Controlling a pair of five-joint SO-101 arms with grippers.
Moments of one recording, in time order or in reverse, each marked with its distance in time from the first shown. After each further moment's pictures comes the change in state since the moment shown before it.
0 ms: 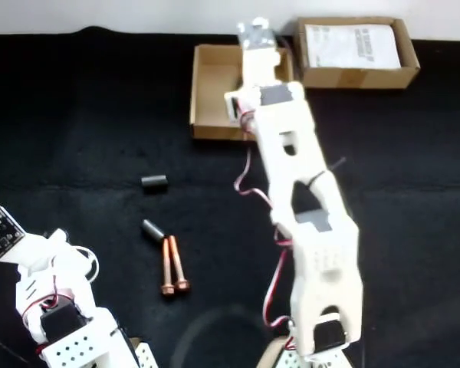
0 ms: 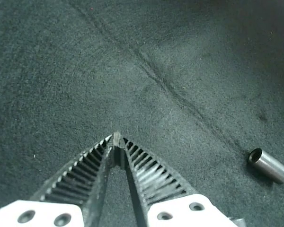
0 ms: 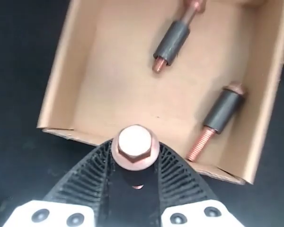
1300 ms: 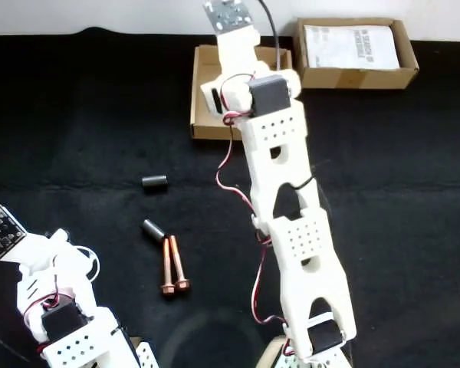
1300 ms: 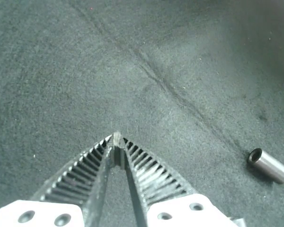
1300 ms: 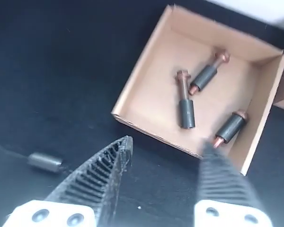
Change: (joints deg) left arm 0.2 0.0 0.0 0.0 0.0; right arm -6.0 10.3 -56.4 38.9 4.5
